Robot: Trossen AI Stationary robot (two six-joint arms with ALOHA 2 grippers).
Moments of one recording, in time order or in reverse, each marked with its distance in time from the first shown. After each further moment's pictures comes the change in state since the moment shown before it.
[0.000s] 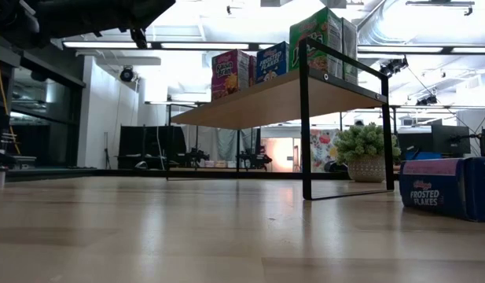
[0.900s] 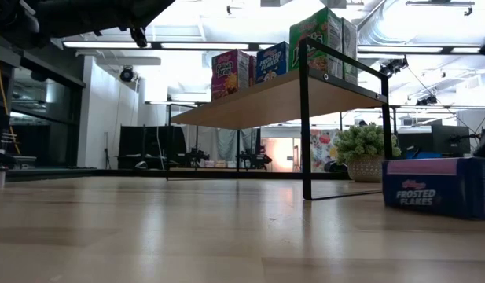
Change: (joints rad) left arm 0.000 0.000 0.000 0.014 0.000 0.003; right arm -0.211 0.077 0.002 -0.059 -0.056 -0.263
